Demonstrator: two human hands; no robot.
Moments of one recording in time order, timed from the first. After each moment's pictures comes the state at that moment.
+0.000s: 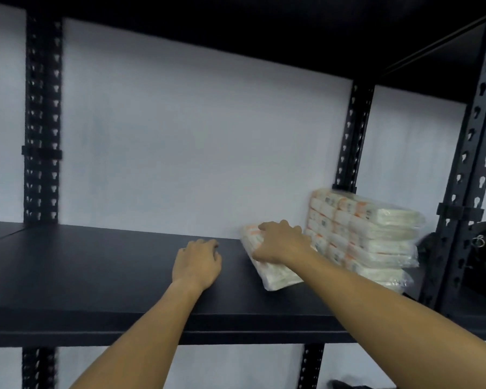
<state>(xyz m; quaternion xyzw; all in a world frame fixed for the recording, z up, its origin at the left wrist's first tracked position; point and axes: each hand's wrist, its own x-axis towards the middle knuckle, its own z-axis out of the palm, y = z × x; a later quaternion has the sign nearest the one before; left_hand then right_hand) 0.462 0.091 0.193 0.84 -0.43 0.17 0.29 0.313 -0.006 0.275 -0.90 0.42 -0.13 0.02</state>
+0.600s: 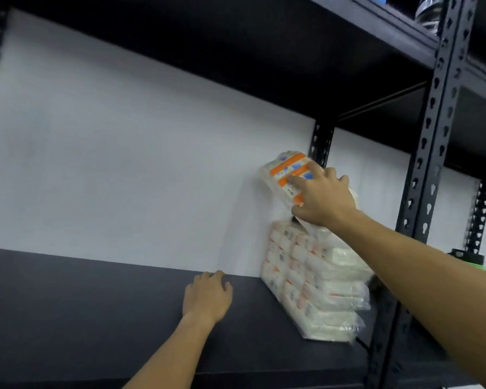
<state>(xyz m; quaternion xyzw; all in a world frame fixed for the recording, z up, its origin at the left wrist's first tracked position) 0.397 -0.022 0.198 0.82 -0.46 0.05 0.33 0.220 -0.108 0.422 -0.81 0.39 -0.25 -0.36</state>
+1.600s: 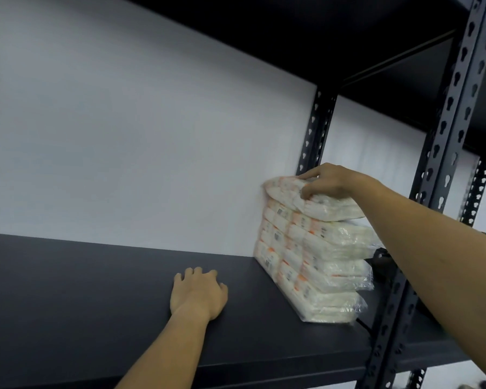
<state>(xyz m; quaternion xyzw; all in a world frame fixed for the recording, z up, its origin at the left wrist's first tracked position) 0.399 -0.039 0.178 0.86 -0.48 0.04 0.19 0.214 -0.187 0.432 -0.89 0.41 -0.19 0.02</state>
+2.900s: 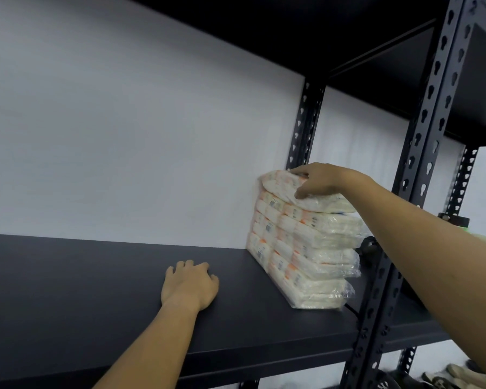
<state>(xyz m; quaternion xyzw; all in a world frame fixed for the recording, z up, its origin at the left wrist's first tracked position) 0.402 -0.040 0.177 0.85 -0.48 0.04 0.20 0.208 -0.189 0.420 -0.89 0.42 -0.13 -0.04</state>
